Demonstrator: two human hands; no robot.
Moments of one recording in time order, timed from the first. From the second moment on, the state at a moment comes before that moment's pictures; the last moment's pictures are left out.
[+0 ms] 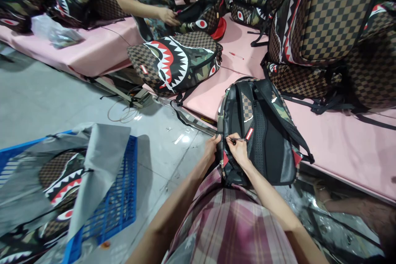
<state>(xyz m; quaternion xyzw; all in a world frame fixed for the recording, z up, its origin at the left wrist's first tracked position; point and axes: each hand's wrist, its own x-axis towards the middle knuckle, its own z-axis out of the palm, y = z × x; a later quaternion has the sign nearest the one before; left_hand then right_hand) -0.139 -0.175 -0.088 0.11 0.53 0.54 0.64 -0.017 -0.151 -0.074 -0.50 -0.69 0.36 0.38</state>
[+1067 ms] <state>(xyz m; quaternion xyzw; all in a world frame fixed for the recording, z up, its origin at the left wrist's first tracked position) -0.136 -0.175 -0.083 0.11 0.55 0.56 0.61 -0.017 -0.154 -0.076 -0.50 -0.70 0.36 0.36</state>
